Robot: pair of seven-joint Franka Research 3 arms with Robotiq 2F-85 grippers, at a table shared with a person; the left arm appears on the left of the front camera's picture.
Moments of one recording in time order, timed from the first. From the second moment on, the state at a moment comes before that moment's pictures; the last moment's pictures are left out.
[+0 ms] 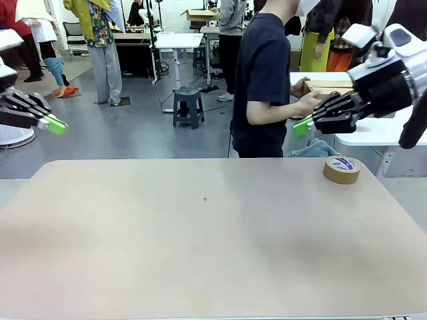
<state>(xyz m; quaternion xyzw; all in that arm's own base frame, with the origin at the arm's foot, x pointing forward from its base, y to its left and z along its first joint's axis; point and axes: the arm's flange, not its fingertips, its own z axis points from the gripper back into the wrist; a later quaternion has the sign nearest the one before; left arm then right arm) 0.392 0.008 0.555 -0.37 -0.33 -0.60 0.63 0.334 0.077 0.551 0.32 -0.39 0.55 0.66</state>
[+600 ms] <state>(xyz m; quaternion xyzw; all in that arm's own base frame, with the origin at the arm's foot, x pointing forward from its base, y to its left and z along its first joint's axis) 0.389 0.057 0.535 -0.36 -0.43 -0.51 0.65 0.341 -0.002 0.540 0.26 -0.48 0.39 0.74</state>
